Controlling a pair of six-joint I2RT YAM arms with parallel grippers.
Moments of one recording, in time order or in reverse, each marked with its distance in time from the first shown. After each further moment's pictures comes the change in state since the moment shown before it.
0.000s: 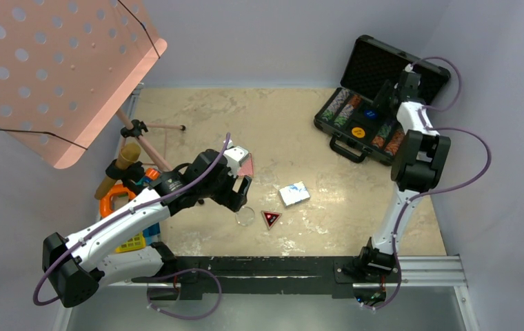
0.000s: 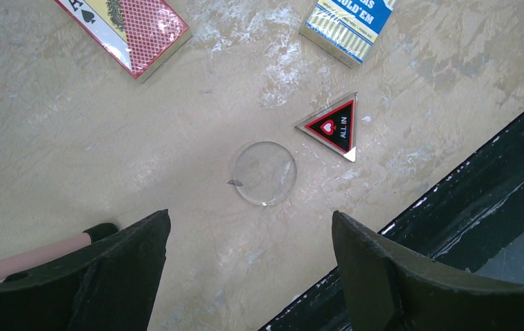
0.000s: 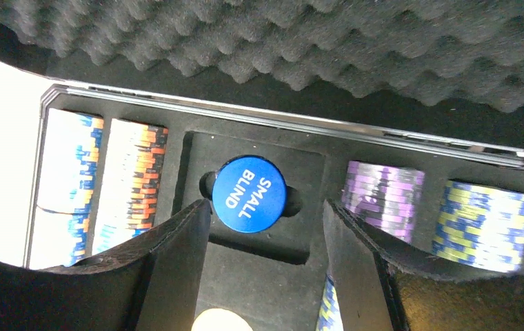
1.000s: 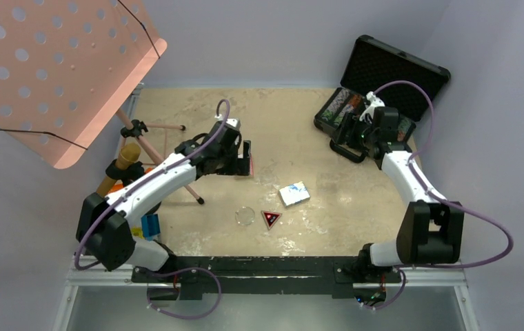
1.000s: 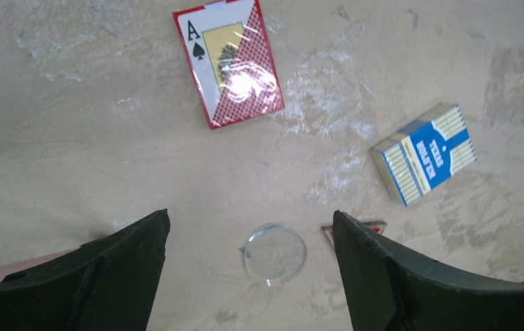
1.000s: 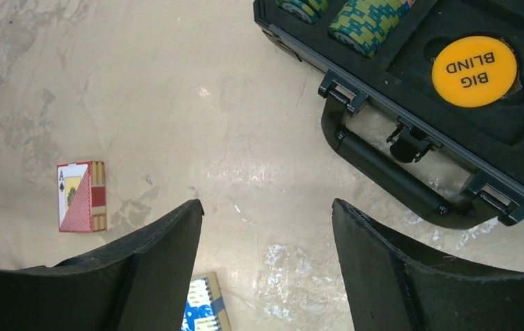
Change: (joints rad) left arm 0.161 0.314 0.192 -0.001 -0.100 -0.283; right arm 0.244 -0.740 -0.777 0.128 -0.267 -0.025
